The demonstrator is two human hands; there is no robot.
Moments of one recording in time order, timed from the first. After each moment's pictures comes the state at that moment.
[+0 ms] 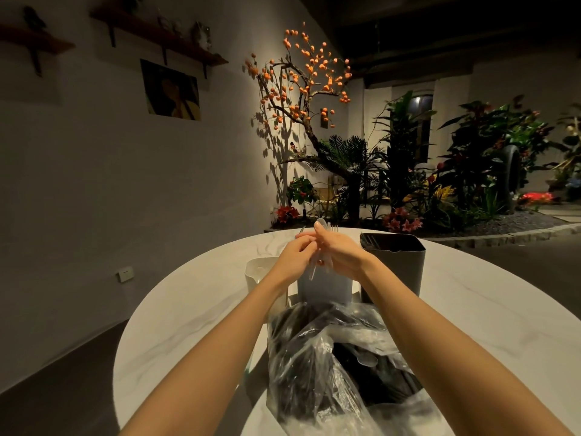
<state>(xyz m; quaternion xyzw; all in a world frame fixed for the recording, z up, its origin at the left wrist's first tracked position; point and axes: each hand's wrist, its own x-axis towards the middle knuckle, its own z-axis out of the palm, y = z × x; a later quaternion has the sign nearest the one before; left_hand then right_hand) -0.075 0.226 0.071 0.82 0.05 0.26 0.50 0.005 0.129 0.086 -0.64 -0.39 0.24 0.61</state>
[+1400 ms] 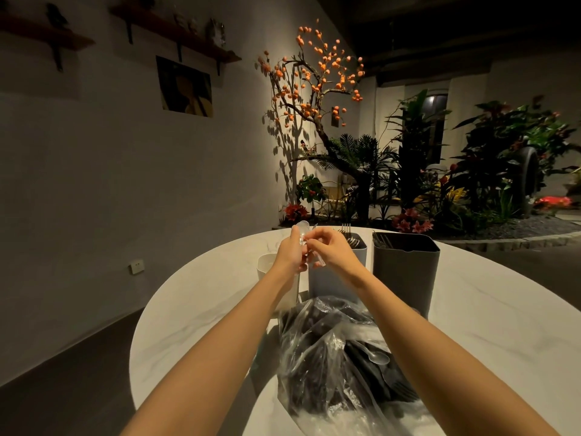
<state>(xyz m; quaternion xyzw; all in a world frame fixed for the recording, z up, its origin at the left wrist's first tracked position) -0.090 0.231 0.078 0.69 0.18 0.28 0.64 -0.026 0.149 0.075 -0.67 -0.42 0.07 0.62</state>
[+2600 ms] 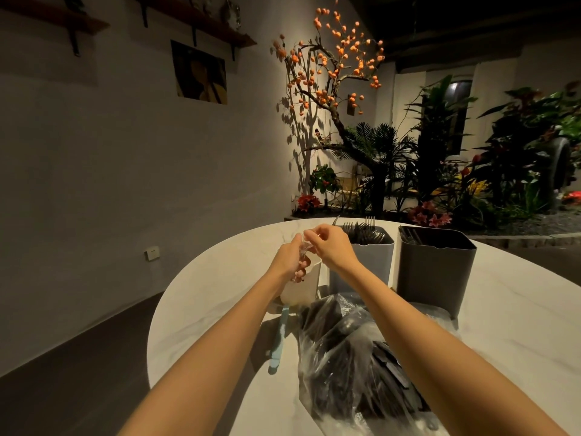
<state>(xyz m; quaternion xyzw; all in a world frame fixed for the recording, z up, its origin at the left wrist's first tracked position) -0.106 0.279 0.050 0.75 0.21 0.23 0.59 -0.018 0.209 0.059 -0.75 -0.40 -0.05 0.52</state>
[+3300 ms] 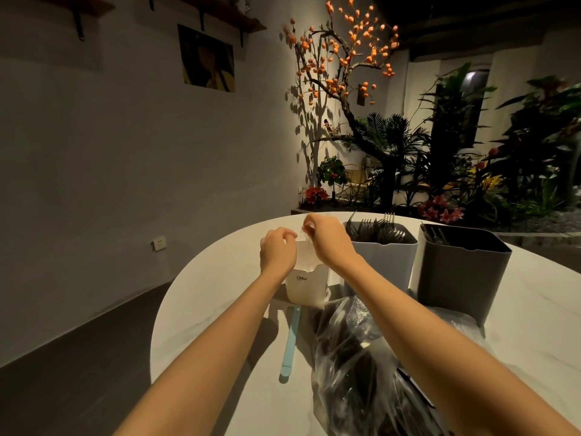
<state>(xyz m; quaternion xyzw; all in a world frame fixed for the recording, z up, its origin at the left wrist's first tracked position) -0.085 0.333 0.032 0.79 0.30 0.40 0.36 -0.015 0.250 0.061 -0.80 -0.45 -0.17 0.35</state>
